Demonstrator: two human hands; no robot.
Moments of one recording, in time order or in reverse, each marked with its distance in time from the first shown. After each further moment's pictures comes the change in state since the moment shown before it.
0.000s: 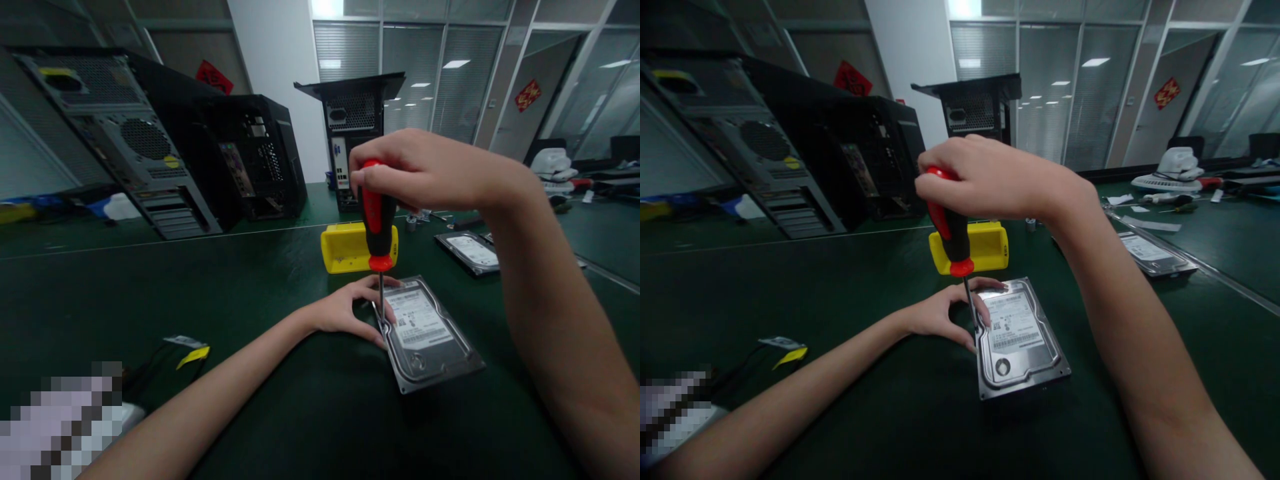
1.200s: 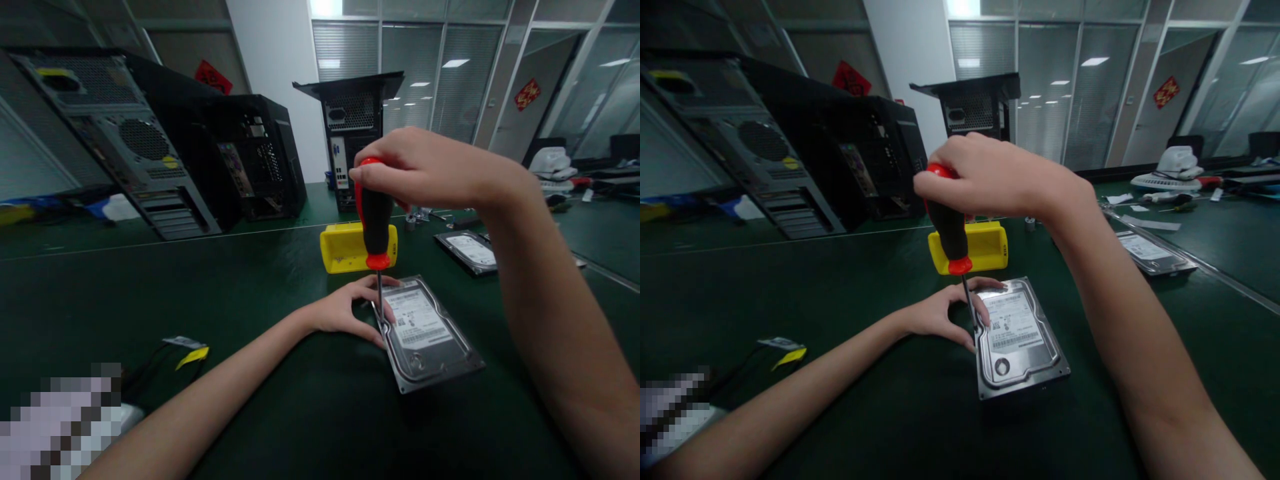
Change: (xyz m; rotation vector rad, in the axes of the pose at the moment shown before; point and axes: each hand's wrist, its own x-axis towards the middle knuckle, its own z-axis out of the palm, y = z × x) left_hand 0.000 0.002 0.000 0.015 0.001 -0.003; right_hand 0.000 0.002 0.001 0.000 0.029 0.099
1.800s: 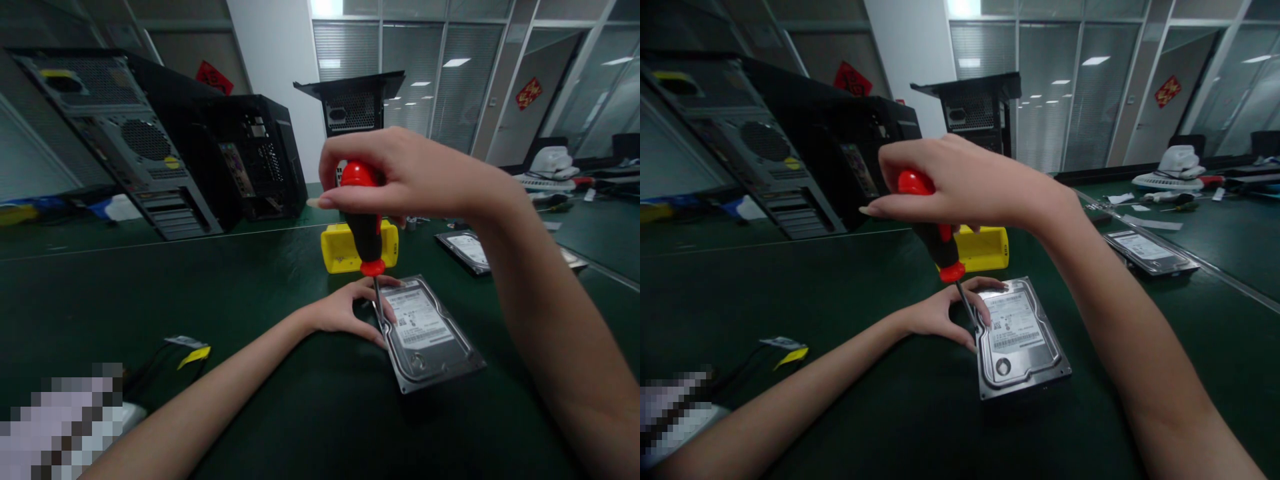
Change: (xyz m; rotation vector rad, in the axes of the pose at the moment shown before) left_hand 0.000 0.002 0.001 -0.008 0.002 -0.037; right_hand 0.005 -0.012 0.005 0.045 -0.009 -0.201
